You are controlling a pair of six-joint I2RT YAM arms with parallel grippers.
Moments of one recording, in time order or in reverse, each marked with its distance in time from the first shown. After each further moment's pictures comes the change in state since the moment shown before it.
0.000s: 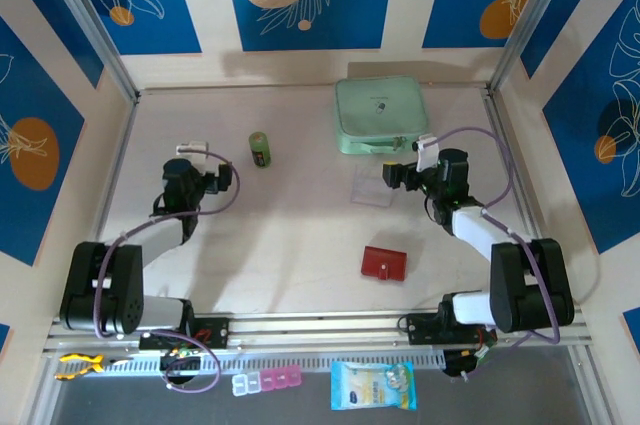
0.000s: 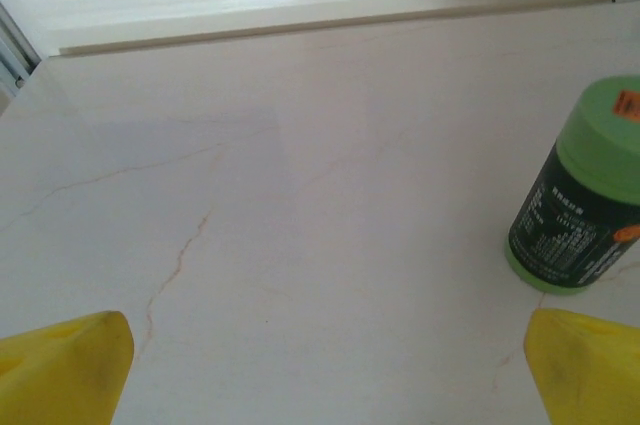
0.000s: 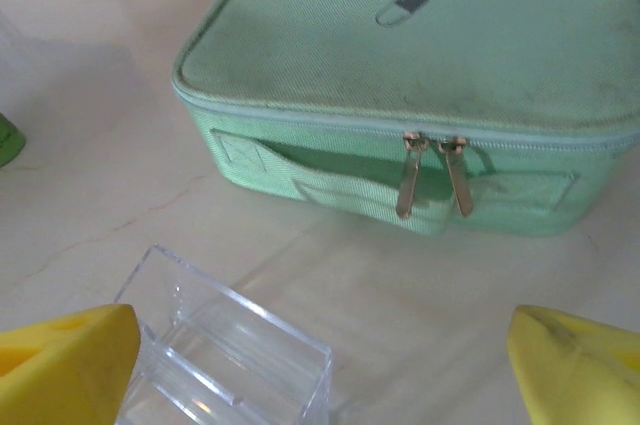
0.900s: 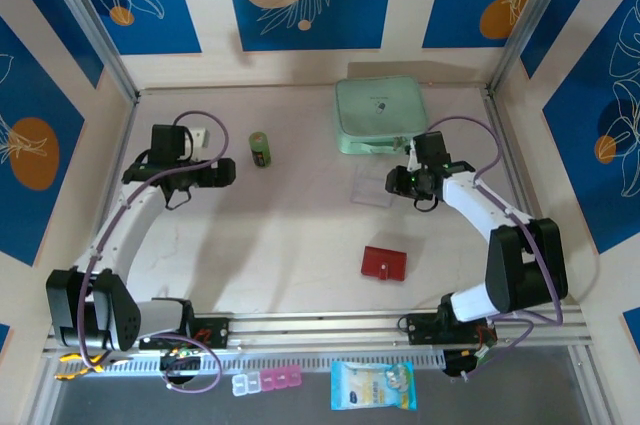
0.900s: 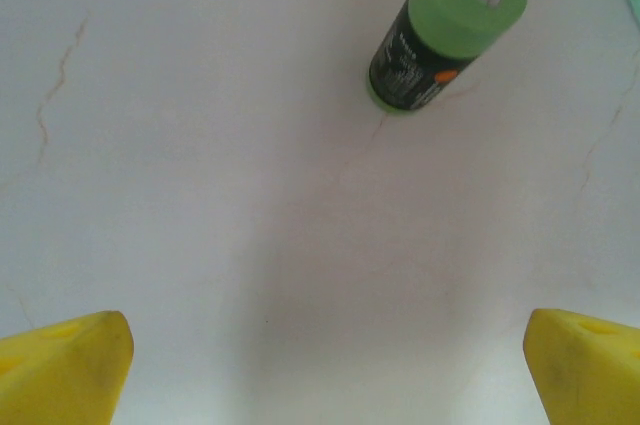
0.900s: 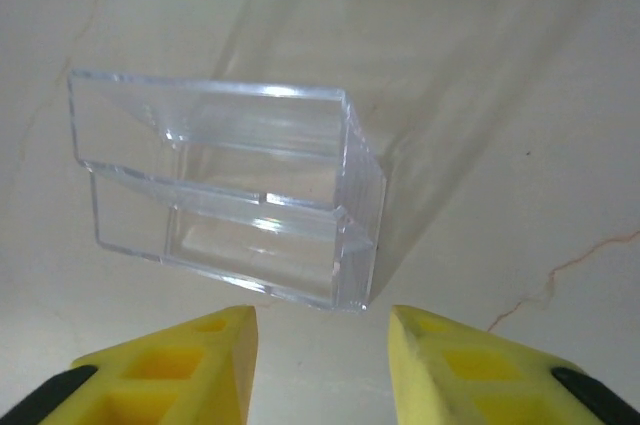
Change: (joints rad) left arm 0.000 -0.062 0.480 -1.041 0.206 -0.092; right arm 0.106 0.140 0.335 -0.775 0.098 0.349
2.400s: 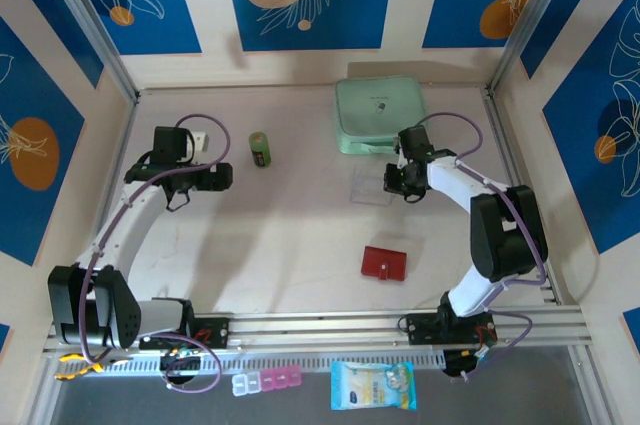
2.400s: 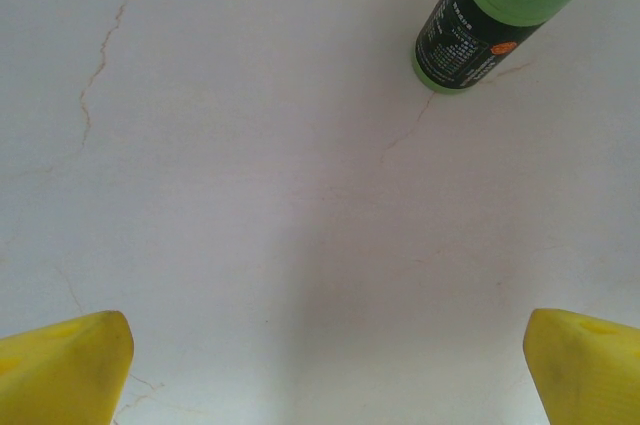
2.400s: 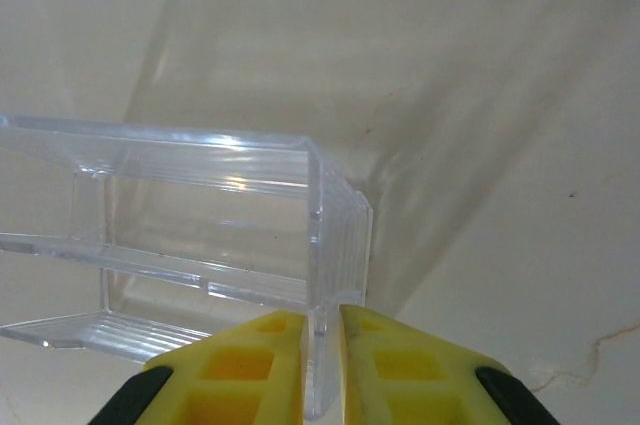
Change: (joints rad) left arm 0.000 0.013 -0.011 -0.004 -0.072 0.036; right arm 0.042 0.206 0.113 -0.020 0.051 0.012
